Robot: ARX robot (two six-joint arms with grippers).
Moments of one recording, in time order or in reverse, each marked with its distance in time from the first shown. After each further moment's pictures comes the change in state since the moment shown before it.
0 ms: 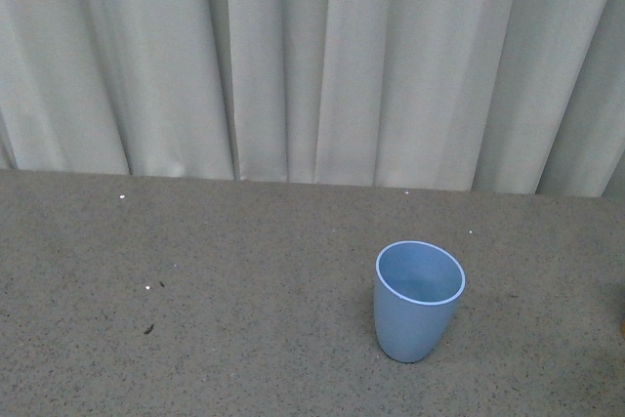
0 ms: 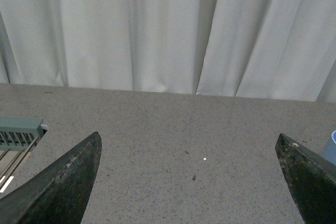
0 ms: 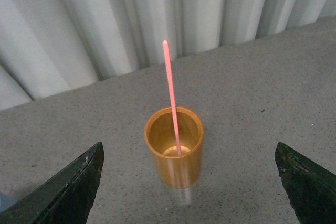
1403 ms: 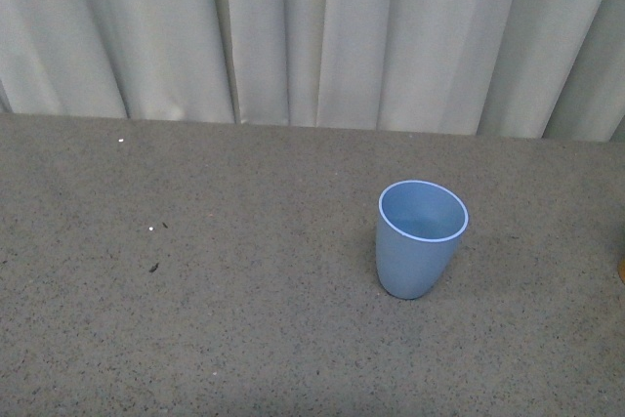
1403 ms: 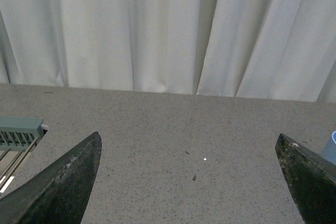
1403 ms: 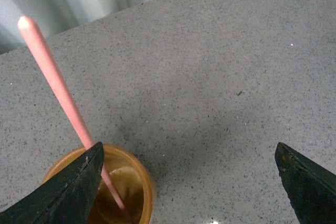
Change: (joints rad) left arm 0.000 0.000 0.000 0.000 0.000 0.000; right arm -0.101 0.747 0.433 0.023 0.074 -0.033
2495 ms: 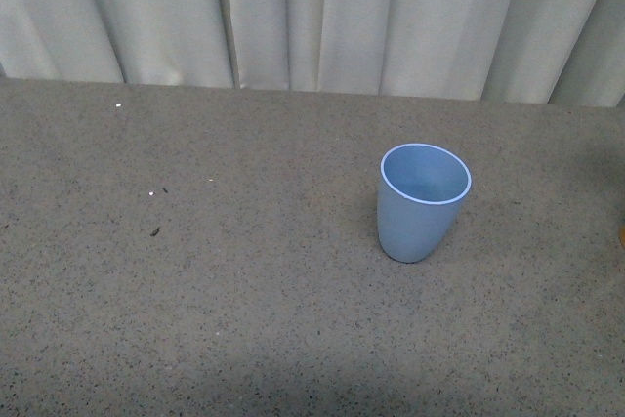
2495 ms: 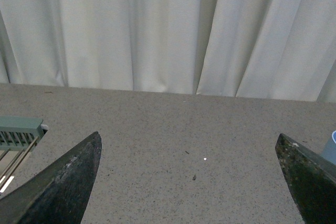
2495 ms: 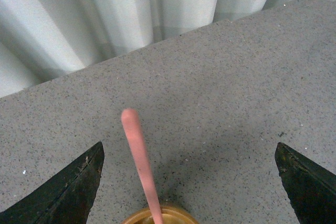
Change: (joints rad) left arm 0.000 0.000 0.000 0.000 0.000 0.000; right arm 0.078 0.128 0.185 -0.010 -0.008 0.026
